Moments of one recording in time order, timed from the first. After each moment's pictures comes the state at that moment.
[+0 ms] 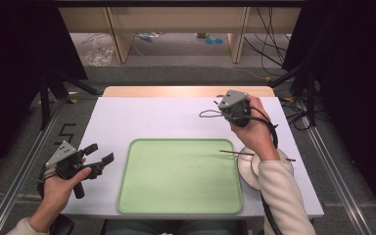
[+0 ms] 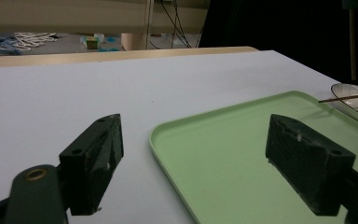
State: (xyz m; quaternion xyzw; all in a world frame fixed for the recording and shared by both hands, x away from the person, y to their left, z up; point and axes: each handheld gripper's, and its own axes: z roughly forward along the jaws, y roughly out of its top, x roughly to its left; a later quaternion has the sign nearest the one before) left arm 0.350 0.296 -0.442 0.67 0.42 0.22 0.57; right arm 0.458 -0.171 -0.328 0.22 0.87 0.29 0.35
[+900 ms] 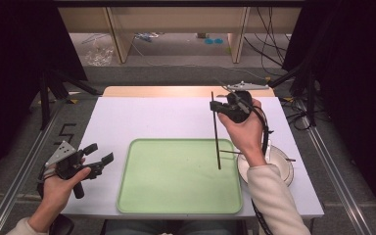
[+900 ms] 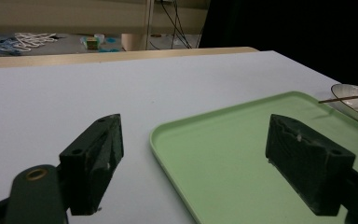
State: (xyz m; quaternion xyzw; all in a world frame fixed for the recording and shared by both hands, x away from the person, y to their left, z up) left arm 0.350 0.297 -0.441 0.67 0.43 0.22 0.57; right arm 0.446 -0.158 -0.315 0.46 0.74 0.46 0.18
